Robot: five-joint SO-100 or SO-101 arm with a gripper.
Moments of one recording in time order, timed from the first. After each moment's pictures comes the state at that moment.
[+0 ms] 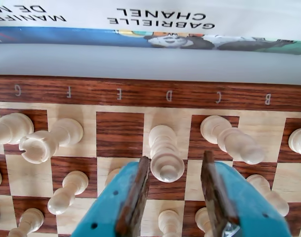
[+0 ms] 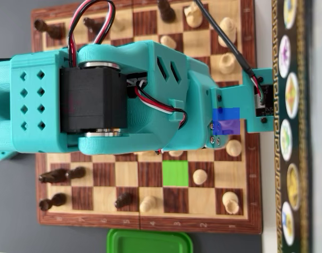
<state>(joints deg) -0.4 62.3 58.9 66.0 88.9</state>
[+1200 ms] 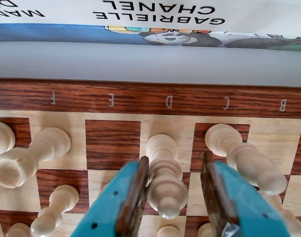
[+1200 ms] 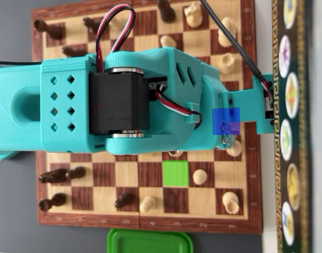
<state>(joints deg) -0.3 56.2 54.2 66.9 88.8</state>
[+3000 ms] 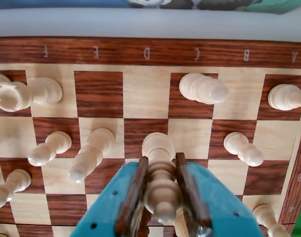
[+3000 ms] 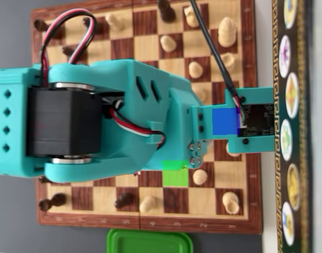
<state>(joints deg) 2.5 69.7 64.3 72.0 86.9</state>
